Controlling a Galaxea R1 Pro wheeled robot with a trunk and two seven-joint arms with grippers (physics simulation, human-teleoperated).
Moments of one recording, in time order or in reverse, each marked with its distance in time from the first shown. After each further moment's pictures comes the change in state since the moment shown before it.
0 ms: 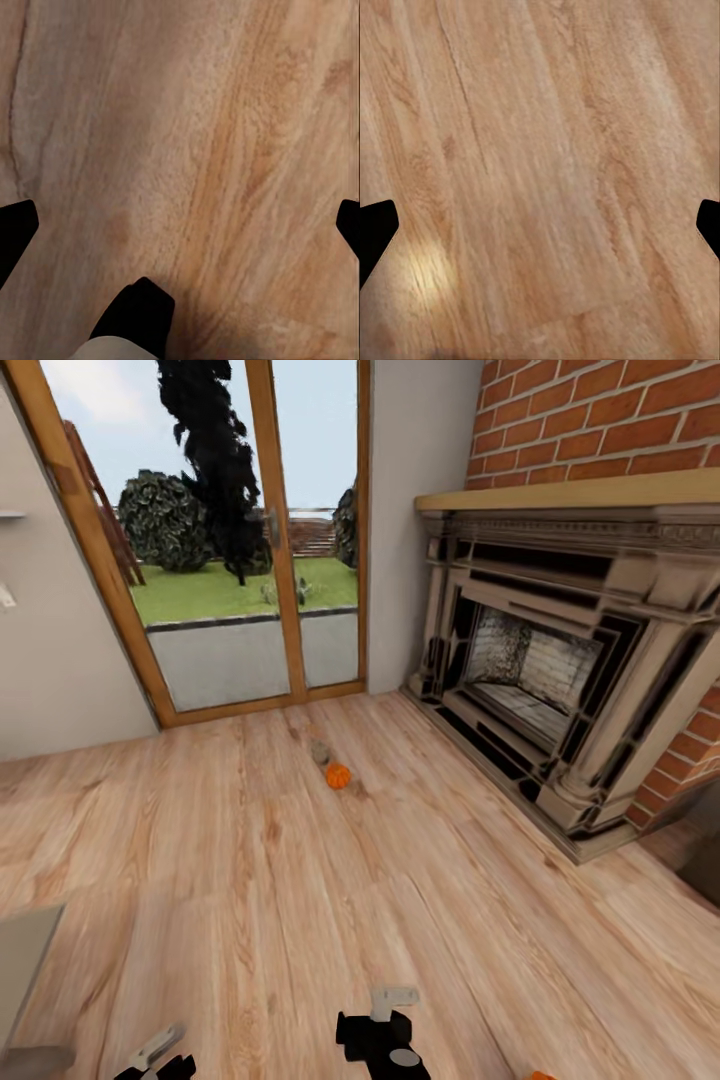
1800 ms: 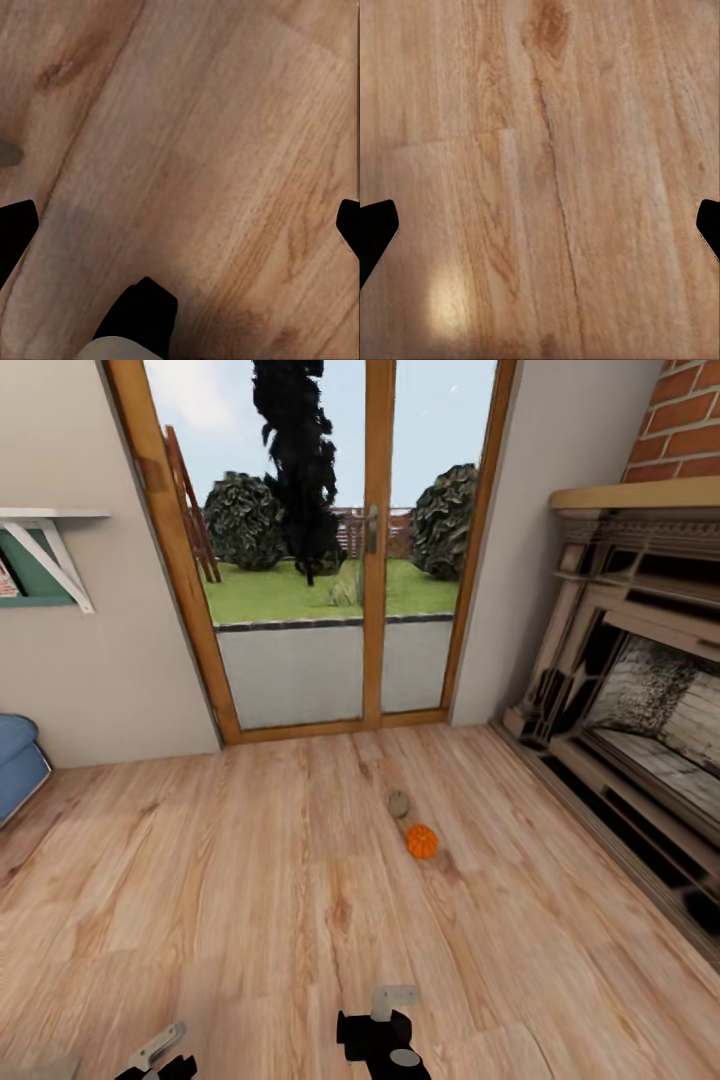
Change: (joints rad) left arm 0.000 -0.003 0.000 0.000 -0.017 0.000 0.001; right arm 0.000 0.000 0.000 -0.001 0.000 -0.002 0.001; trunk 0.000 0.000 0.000
